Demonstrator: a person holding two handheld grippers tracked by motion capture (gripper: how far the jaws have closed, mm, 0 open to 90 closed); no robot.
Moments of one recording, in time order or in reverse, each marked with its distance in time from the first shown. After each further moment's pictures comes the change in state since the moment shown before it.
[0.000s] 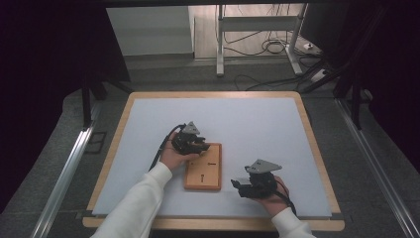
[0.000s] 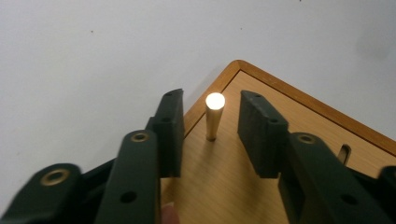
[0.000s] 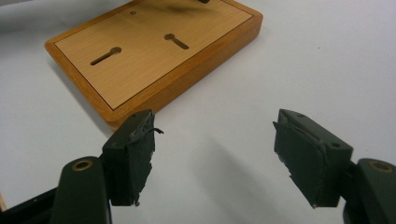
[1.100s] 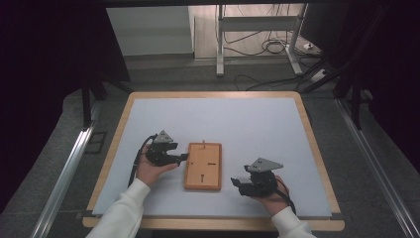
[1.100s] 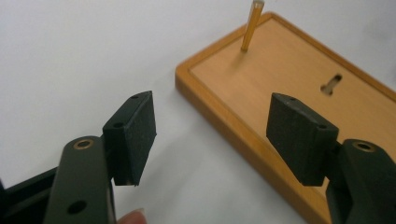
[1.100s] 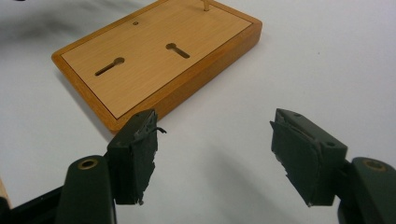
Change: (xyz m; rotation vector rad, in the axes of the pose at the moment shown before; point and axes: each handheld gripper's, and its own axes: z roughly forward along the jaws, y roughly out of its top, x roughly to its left) left arm -0.002 -0.049 -0.064 -0.027 0.116 -0.166; right arm -0.002 0.003 -0.001 -0.021 0.018 0.025
